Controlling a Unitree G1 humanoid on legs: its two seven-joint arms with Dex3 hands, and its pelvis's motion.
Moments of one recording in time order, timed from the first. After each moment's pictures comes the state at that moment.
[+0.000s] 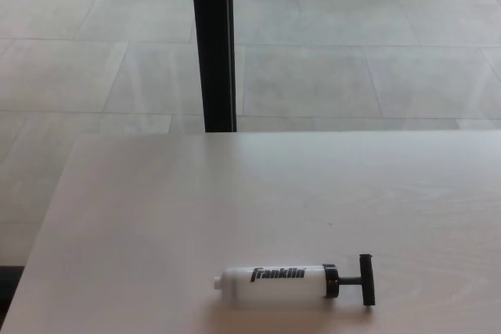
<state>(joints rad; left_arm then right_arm) 0.37 0.58 0.63 1.24 -0.16 -0.02 -0.11 0.27 -0.59 -0.62 1.04 0.10 -0.23 0.04</state>
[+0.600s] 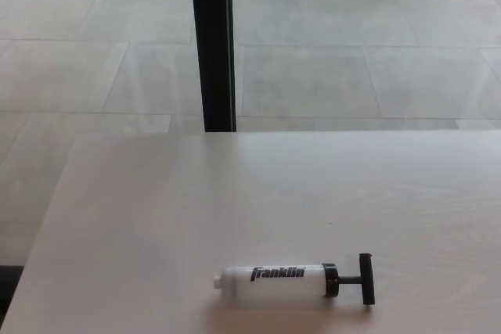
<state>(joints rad) 0.16 0.69 0.77 1.01 -0.29 -0.08 -0.18 0.12 -0.77 -0.83 0.96 0.26 -0.27 0.09</state>
